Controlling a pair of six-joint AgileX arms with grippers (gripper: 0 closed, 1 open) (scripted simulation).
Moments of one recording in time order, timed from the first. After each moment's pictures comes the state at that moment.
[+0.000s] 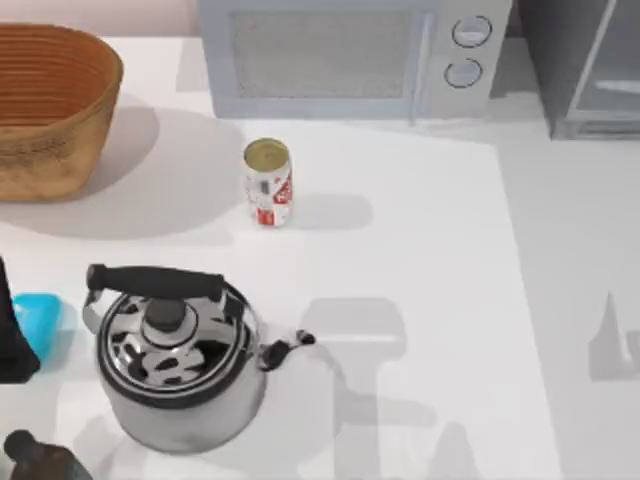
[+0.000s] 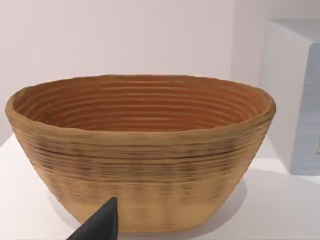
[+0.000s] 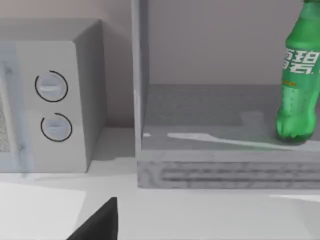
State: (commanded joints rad) left arm 0.00 0.00 0.00 0.00 0.00 0.00; right arm 0.00 0.00 0.00 0.00 0.00 0.00
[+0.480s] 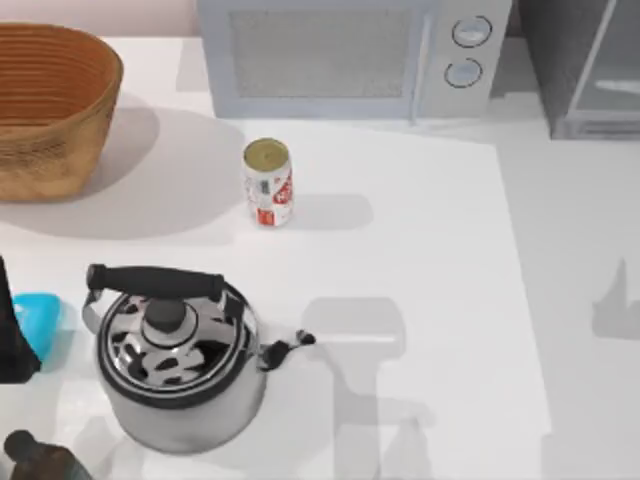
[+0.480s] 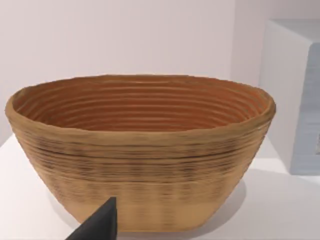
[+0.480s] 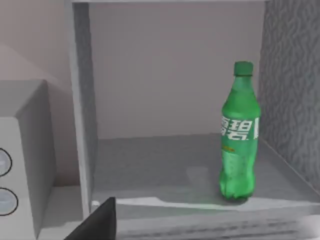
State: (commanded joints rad) left arm 0.00 0.00 0.00 0.00 0.00 0.00; right arm 0.00 0.22 0.17 0.12 0.14 0.00
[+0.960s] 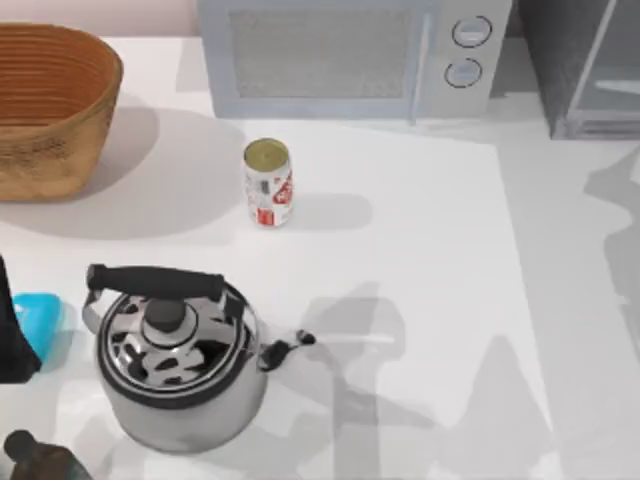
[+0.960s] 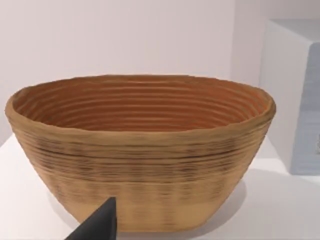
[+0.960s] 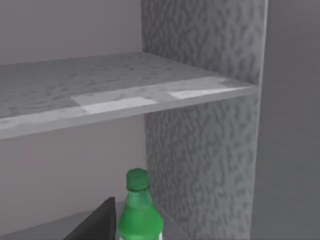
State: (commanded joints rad) left arm 0.00 0.00 0.00 0.00 0.00 0.00; right arm 0.04 1.01 0.65 0.42 0.54 0.00
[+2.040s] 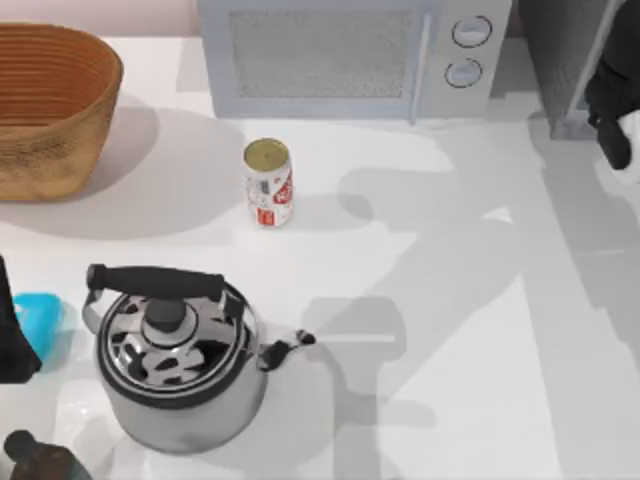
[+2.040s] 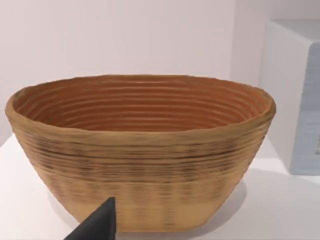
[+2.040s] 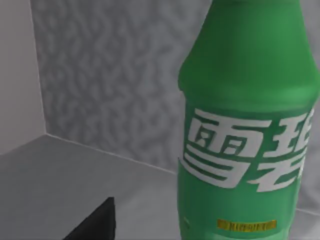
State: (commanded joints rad) left arm 0.00 0.00 0.00 0.00 0.00 0.00; right arm 0.11 2.39 1.45 0.94 1.19 0.00
